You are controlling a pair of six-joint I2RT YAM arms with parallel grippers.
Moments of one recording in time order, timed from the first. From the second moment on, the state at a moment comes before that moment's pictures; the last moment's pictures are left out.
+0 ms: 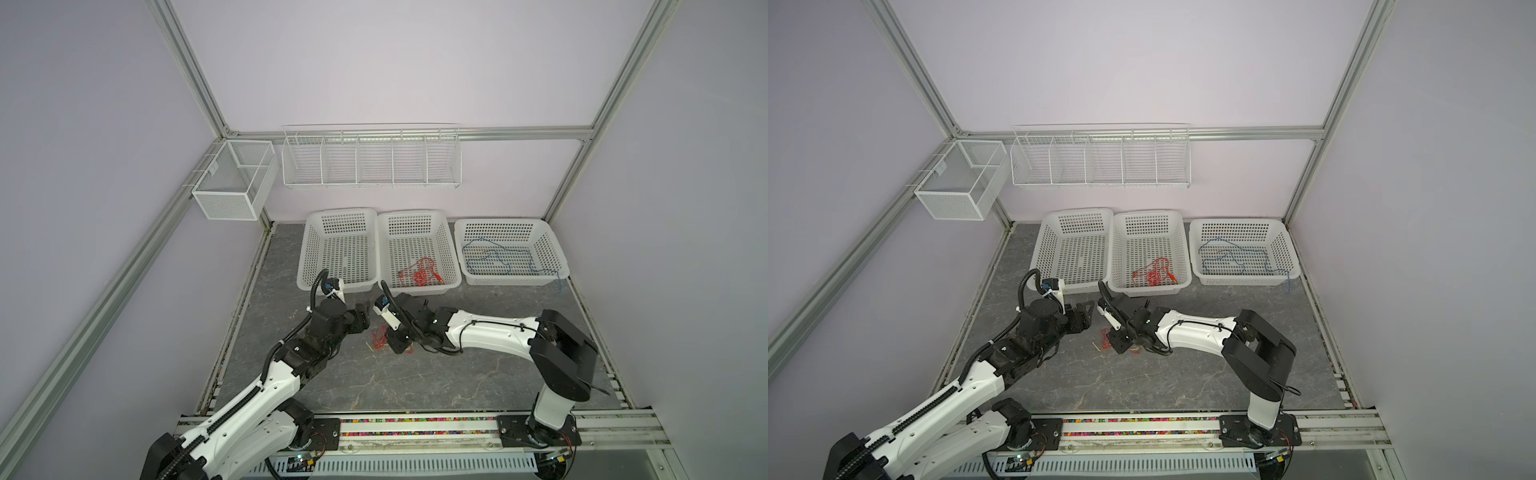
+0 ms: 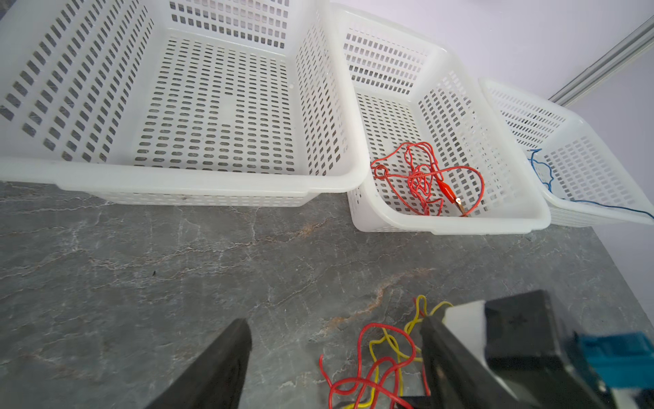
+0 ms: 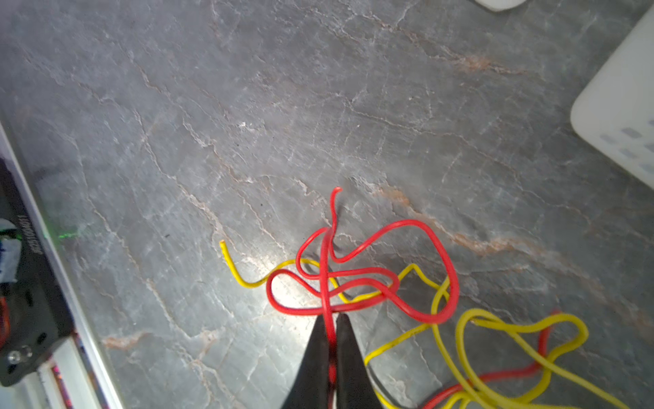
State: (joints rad) left arm -0.62 0.88 0.53 -0.17 -0.20 -0.55; right arm 1.03 1.76 1.13 -0.29 -0.08 0.24
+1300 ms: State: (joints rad) left arm -0.59 0.98 0.53 -0.16 -0.20 -0.55; right arm 0.86 1.61 1.21 -0.22 -0.26 0.35
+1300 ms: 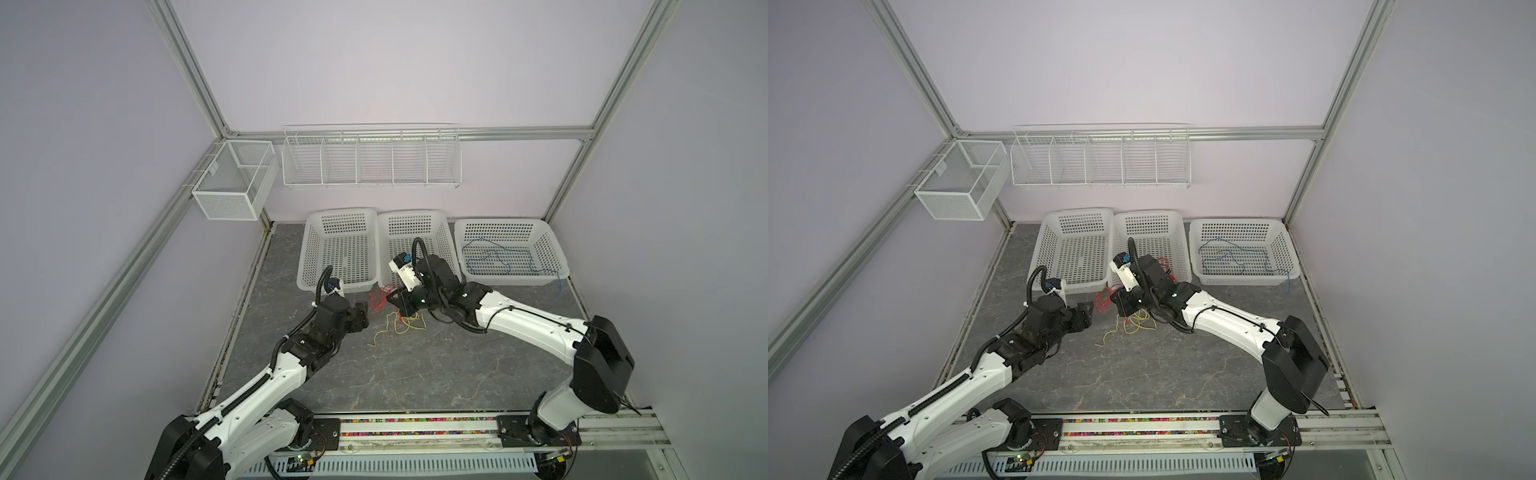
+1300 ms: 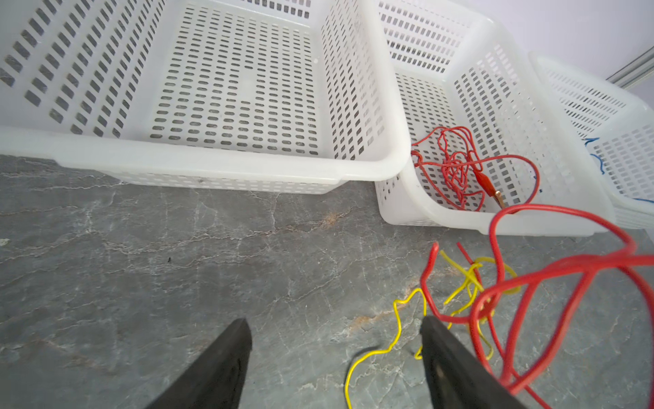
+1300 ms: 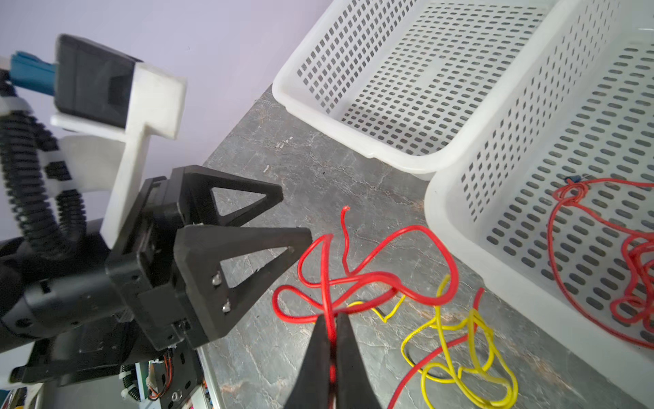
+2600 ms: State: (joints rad) left arm -0.59 0.85 0.51 -0.14 -0.21 -0.55; right arm 0.84 1.55 1.26 -0.29 -0.24 0.25
